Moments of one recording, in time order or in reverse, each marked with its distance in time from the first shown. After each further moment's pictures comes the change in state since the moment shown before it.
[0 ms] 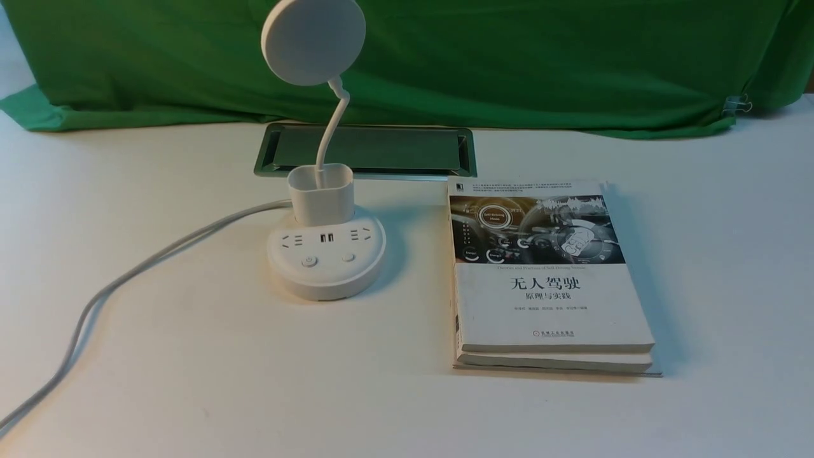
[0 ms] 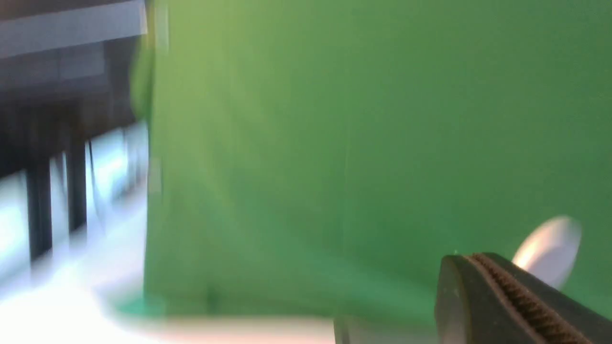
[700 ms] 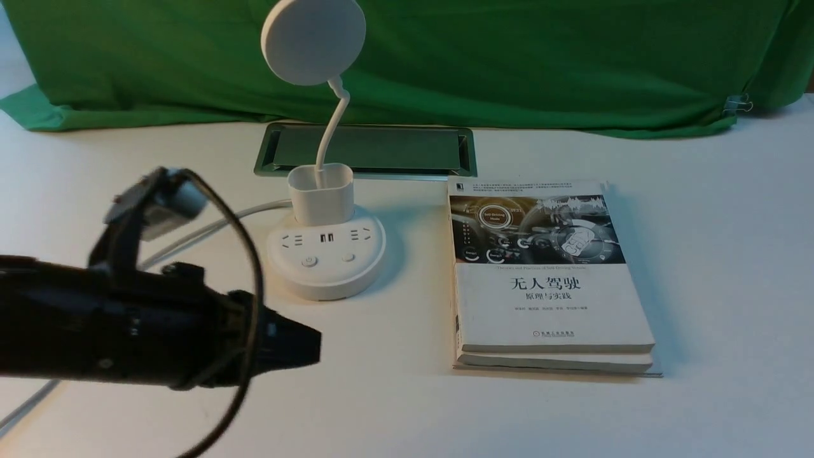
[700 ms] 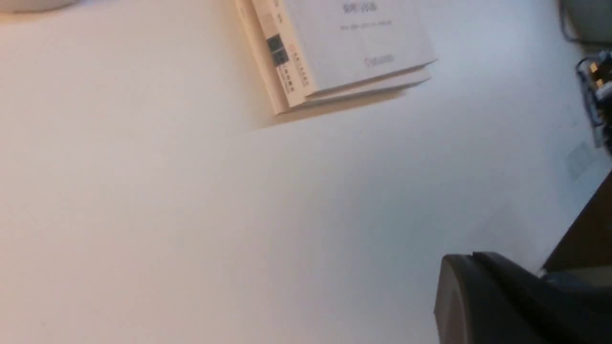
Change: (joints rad) right arm 0.000 0.000 0.000 0.000 0.000 0.000; left arm -0.206 0.831 -0.045 -1.066 0.440 0.830
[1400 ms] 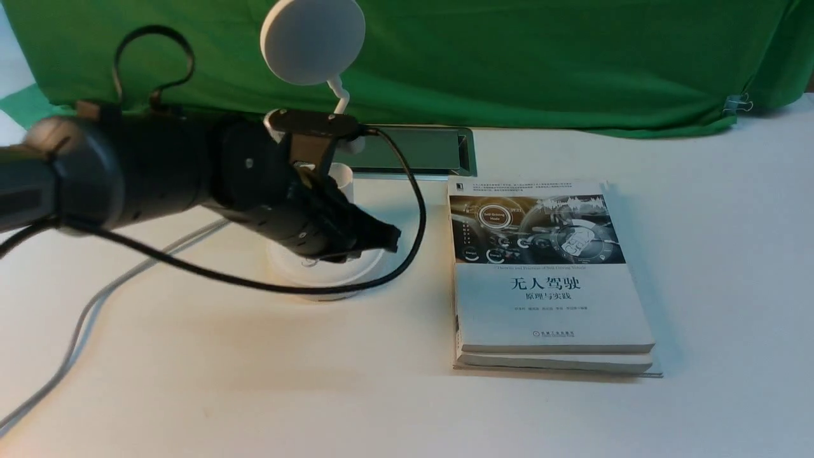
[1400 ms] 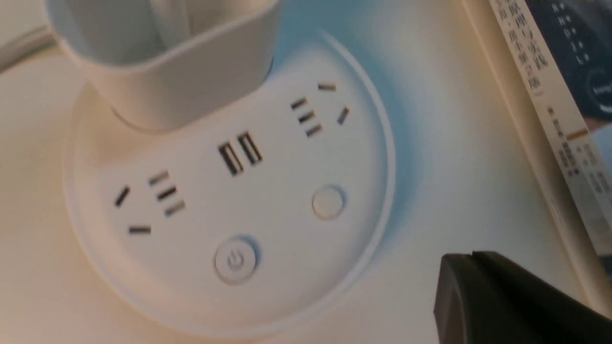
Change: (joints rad) right arm 0.000 0.000 0.000 0.000 0.000 0.000; left arm -0.204 0.617 -0.525 0.821 -0.321 -0.605
